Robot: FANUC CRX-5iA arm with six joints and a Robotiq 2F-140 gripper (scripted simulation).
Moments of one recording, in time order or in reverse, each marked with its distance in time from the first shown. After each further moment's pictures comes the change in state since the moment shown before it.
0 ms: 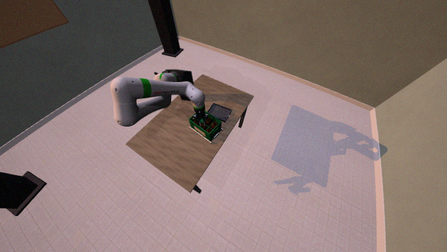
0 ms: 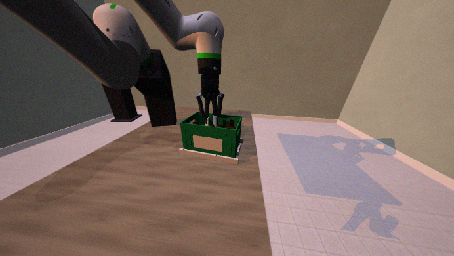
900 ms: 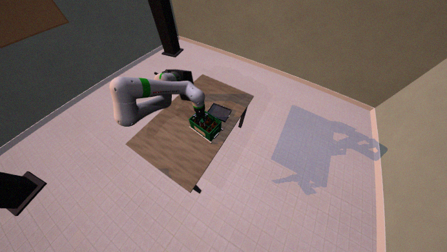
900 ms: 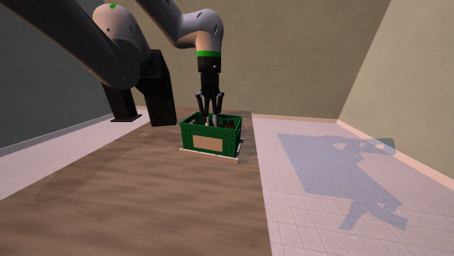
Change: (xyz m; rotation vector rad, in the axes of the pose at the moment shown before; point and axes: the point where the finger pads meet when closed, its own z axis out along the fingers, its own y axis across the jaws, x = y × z) arm -0.001 0.001 -0.006 0.000 0.000 0.000
